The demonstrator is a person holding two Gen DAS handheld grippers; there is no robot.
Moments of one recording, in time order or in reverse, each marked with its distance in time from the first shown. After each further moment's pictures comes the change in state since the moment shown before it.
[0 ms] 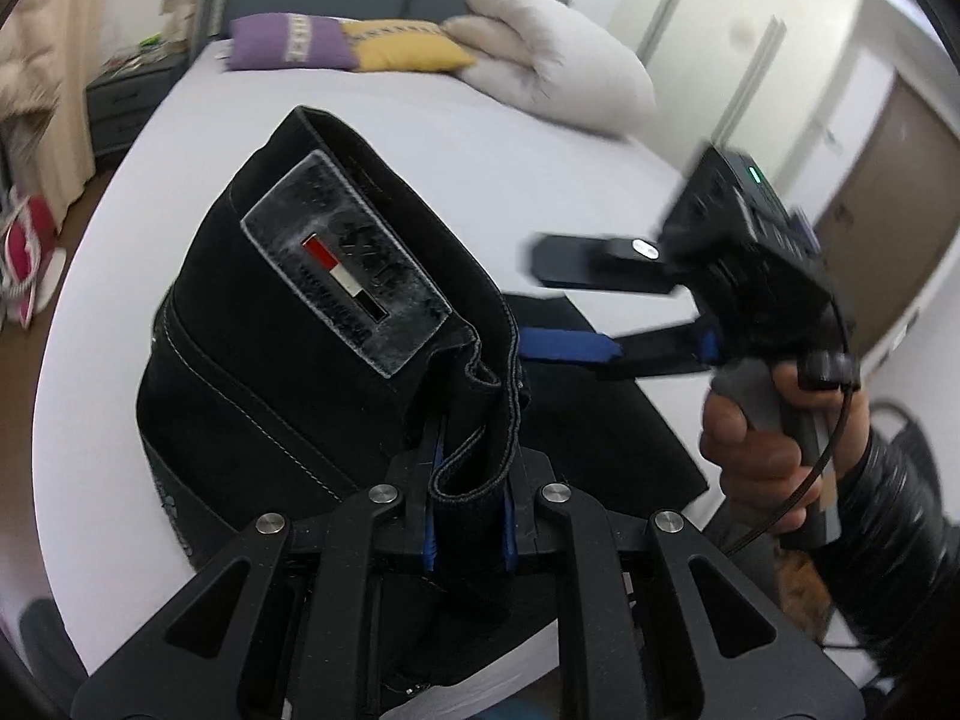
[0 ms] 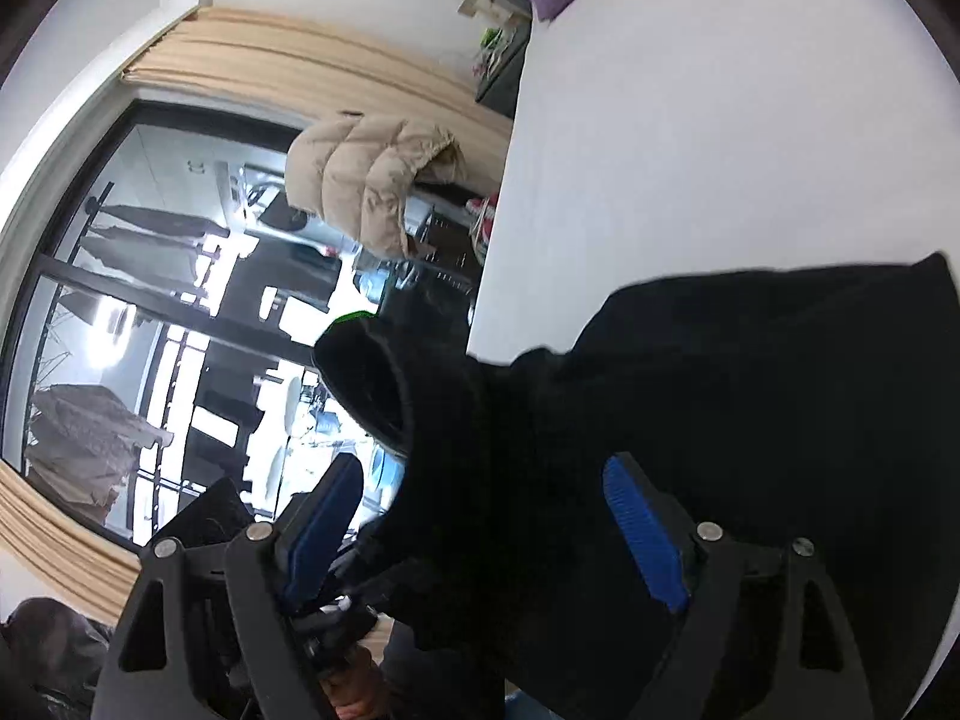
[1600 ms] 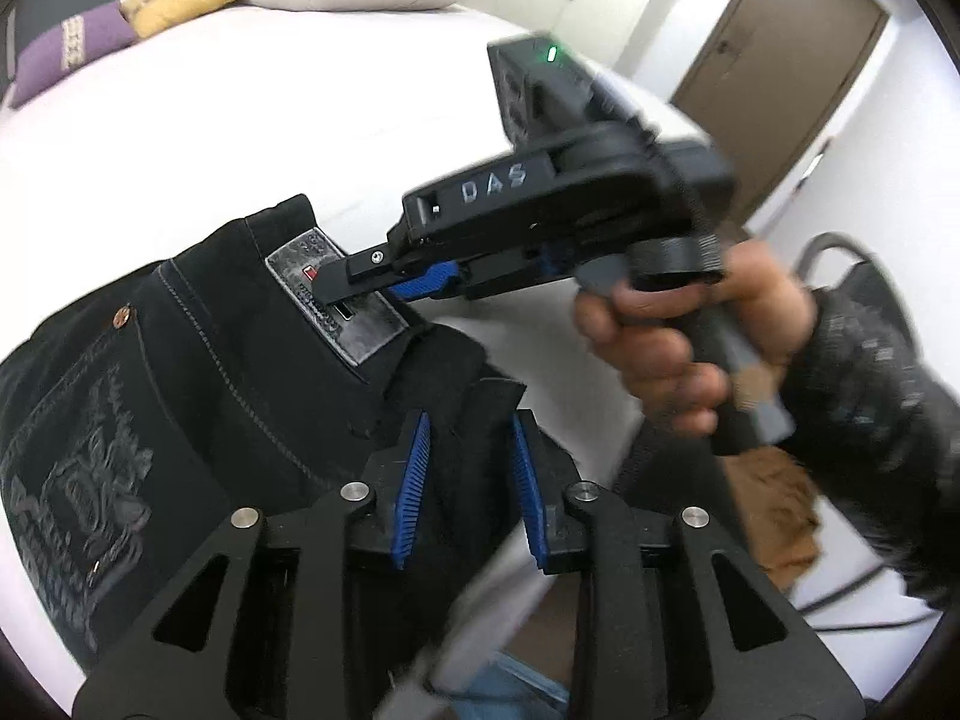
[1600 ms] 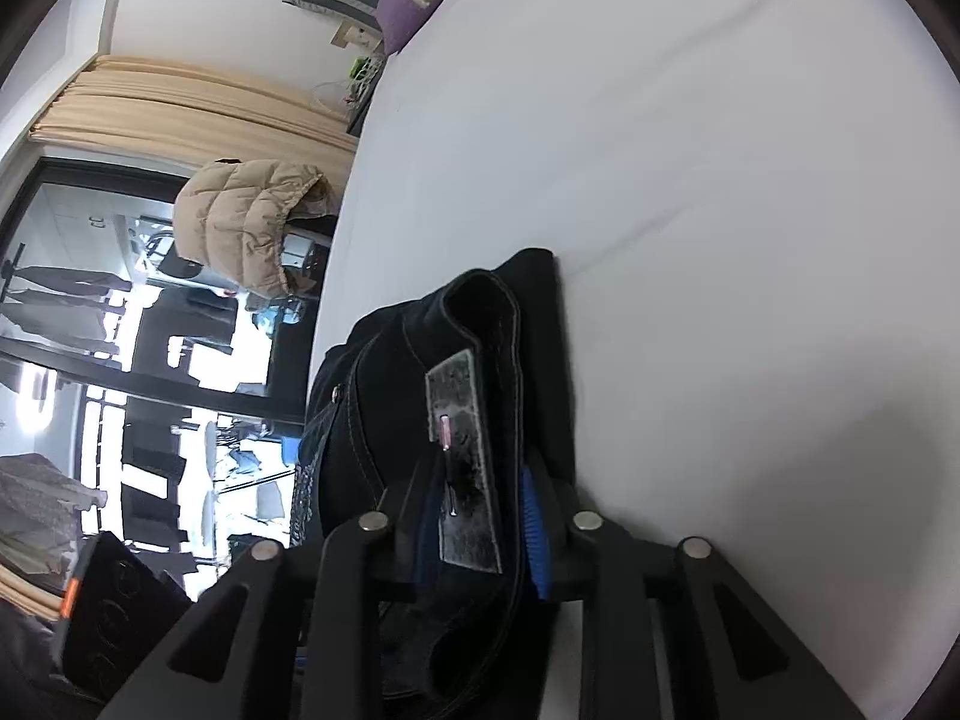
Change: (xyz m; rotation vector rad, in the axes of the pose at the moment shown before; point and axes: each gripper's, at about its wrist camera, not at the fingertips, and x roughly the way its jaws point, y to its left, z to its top) left arm 0.173 -0.137 0.030 0.269 0.241 -0.274; right arm -0.095 -0.100 -0.022 0.149 -0.053 -0.256
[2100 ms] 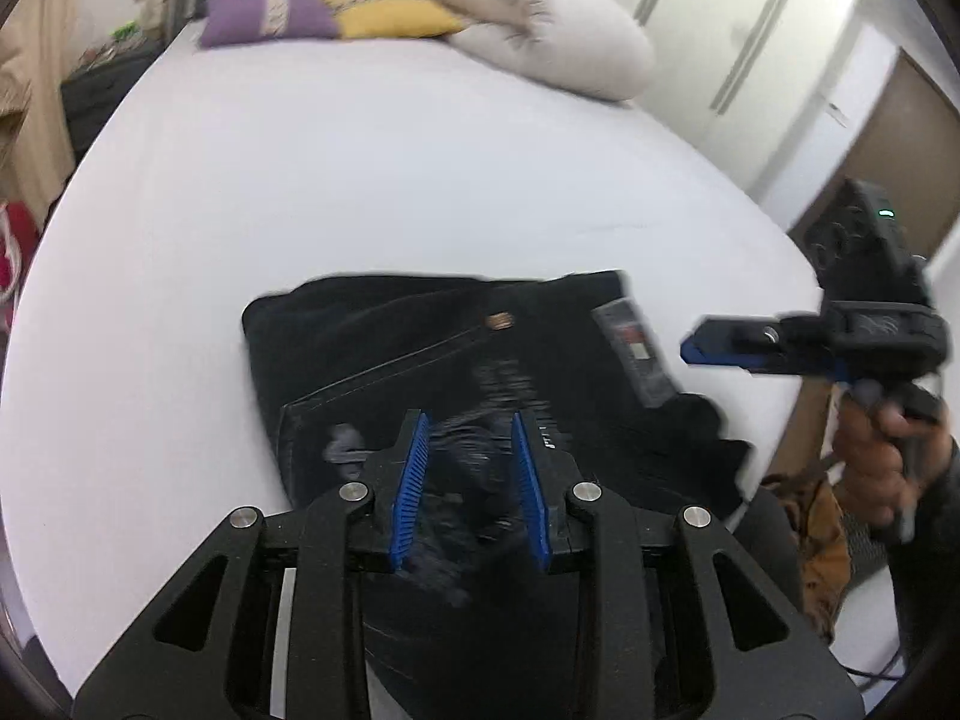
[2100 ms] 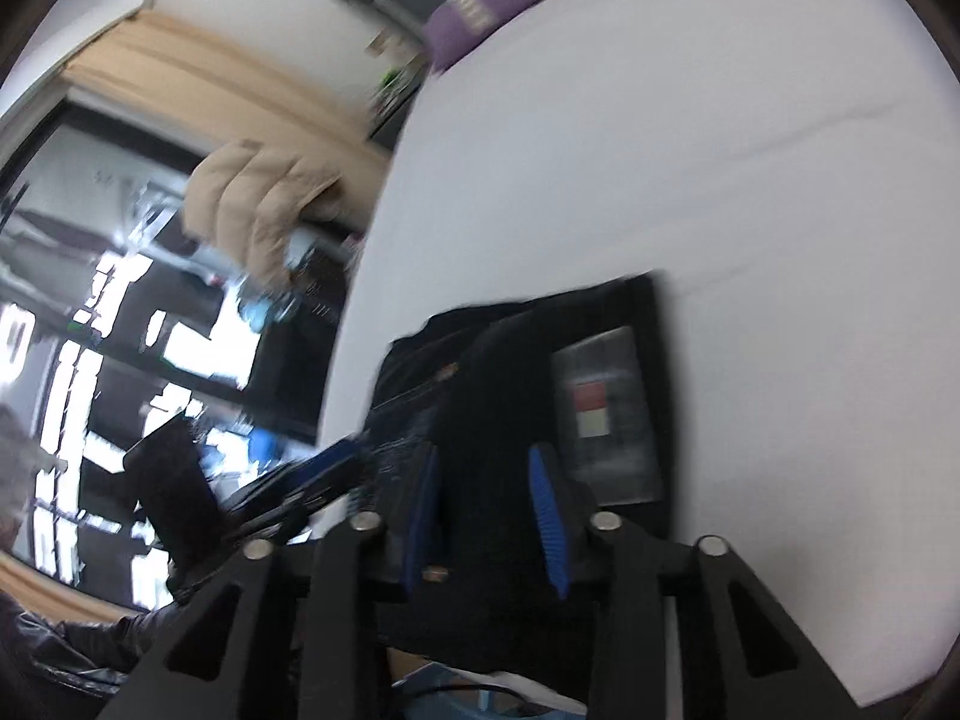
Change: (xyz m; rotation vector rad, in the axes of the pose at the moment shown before) left arm -0.056 0.158 -0.039 -0.309 -0.170 0.243; right arm -0.010 0.084 -0.026 -0.137 -0.041 -0.064
